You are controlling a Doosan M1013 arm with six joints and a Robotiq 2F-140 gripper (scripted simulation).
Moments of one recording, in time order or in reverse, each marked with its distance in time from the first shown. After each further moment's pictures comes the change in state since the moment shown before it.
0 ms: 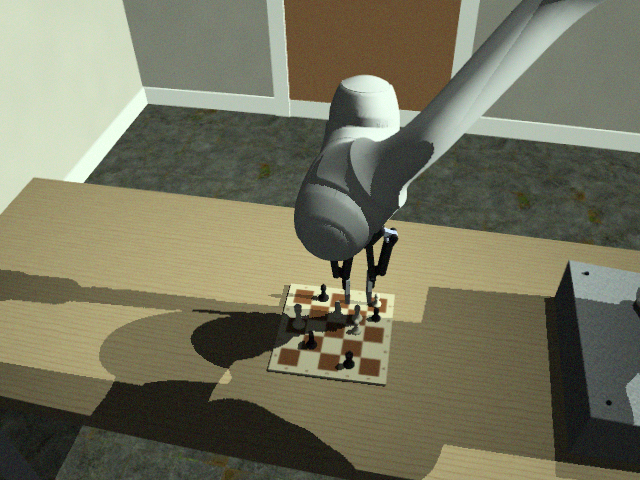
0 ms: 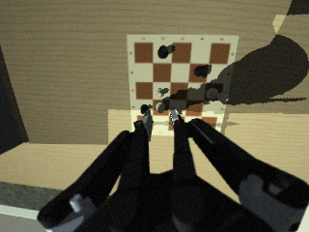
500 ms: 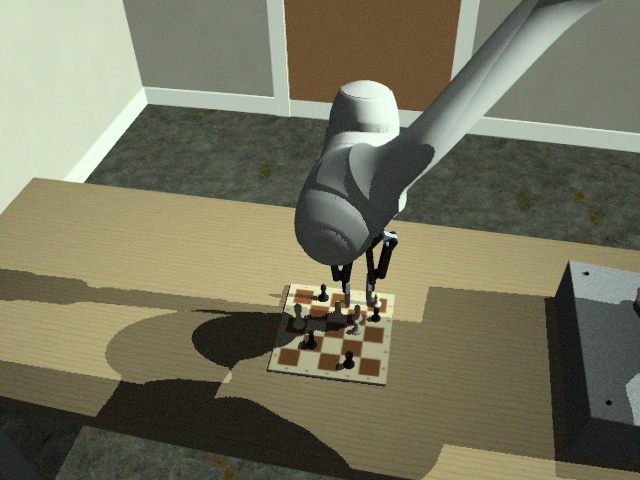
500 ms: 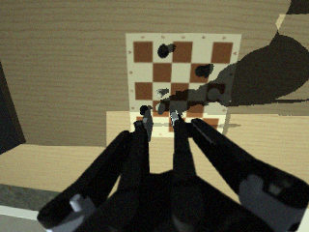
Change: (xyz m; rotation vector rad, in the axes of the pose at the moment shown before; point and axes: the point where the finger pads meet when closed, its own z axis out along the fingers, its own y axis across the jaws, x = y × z) arm 0.000 0.000 0.008 0.000 0.000 0.000
